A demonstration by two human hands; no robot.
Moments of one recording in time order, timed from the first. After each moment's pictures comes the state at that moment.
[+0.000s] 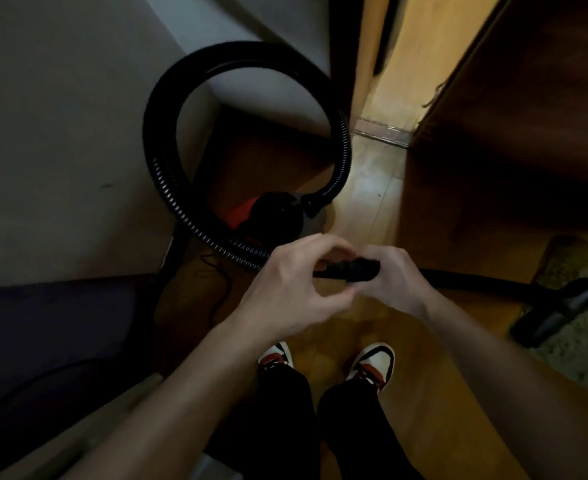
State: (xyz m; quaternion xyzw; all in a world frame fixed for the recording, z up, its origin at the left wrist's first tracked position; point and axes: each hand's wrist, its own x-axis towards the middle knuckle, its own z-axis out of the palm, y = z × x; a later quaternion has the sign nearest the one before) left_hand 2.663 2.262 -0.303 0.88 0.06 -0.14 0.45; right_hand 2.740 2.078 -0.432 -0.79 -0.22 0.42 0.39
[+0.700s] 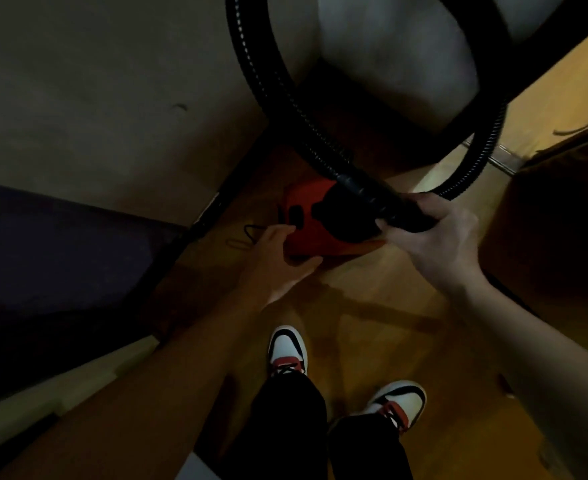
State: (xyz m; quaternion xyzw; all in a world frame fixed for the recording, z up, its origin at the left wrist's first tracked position) left_hand 2.558 2.415 -0.515 0.79 0.40 -0.14 0.46; right_hand 2.735 2.233 -0.463 -0.85 -0.22 0.22 0.42
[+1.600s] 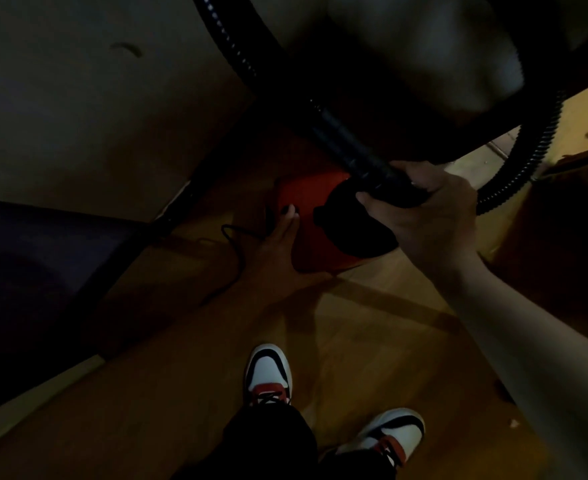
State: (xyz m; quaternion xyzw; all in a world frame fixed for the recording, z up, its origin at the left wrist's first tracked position) left_hand 2.574 2.441 -0.661 0.85 0.28 -0.11 0.42; right_hand 2.750 2.313 -0.539 -0.87 -0.26 0.16 0.40
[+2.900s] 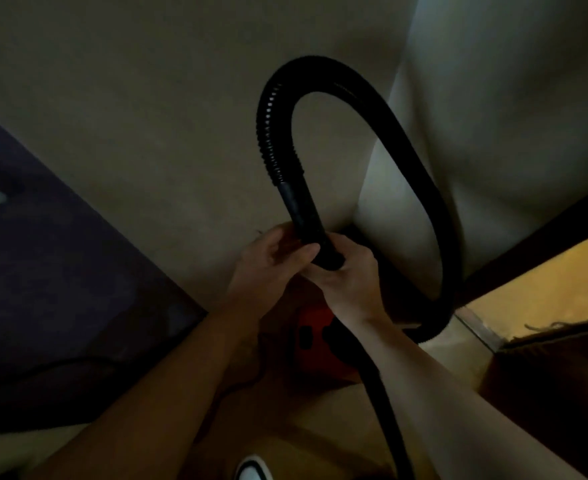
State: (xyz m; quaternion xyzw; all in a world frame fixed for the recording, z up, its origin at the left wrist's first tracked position) left_hand 2.579 2.485 -0.305 0.67 0.35 0.22 0.62; right_hand 2.694 2.401 -0.338 -0.69 -0.35 0.27 0.58
